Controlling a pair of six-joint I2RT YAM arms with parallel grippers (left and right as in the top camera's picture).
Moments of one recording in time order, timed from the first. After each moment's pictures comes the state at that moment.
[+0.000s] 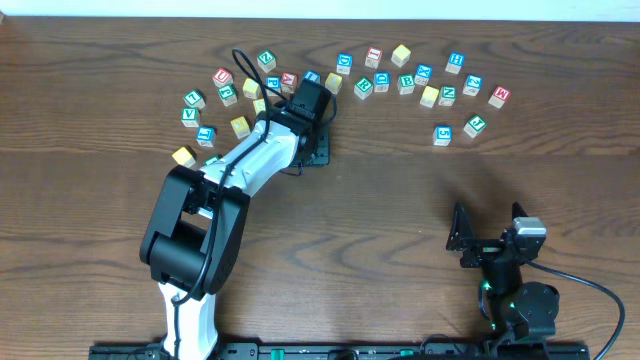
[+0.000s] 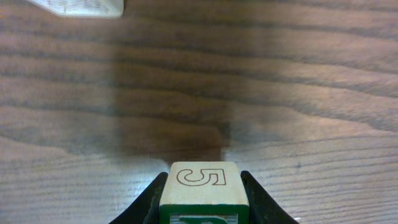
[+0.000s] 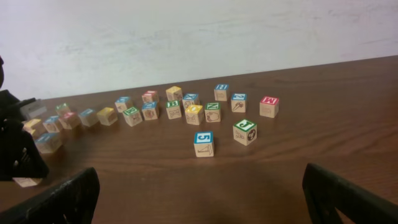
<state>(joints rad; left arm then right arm) -0.45 2.04 1.40 -0.60 0.02 -0.43 0.05 0.01 0.01 -0.07 -0.01 0.17</state>
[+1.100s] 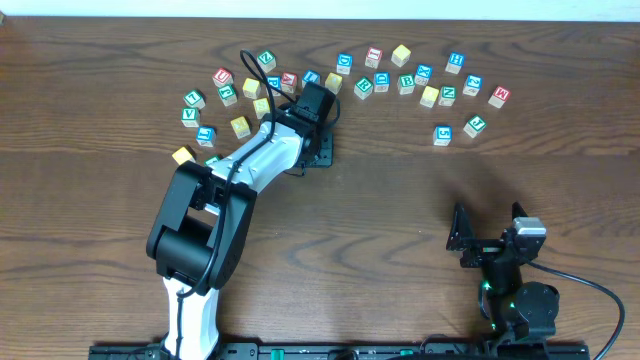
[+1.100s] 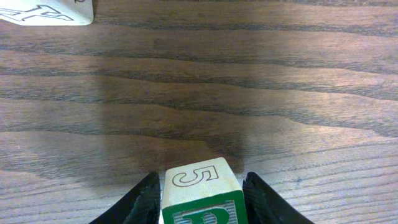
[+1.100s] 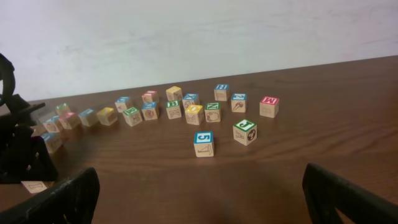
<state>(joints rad) -0.46 2.07 1.40 -0.56 0.02 -0.40 0.05 0.01 0.01 -0.07 -0.01 0.17</state>
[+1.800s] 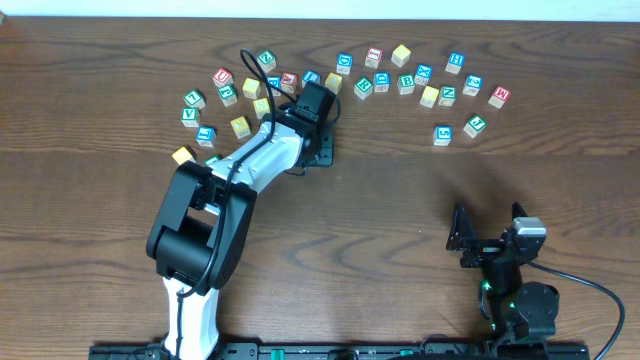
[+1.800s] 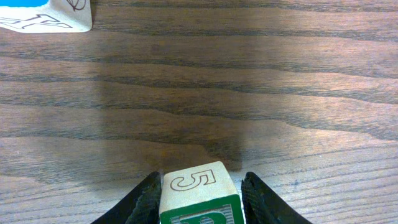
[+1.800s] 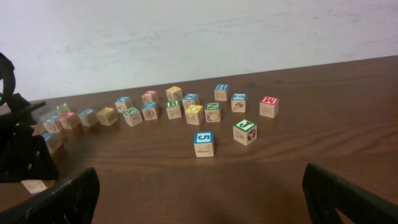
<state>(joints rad) -0.46 2.07 1.40 -0.55 0.02 -0.40 0.05 0.01 0.01 -0.07 -0.01 0.17</state>
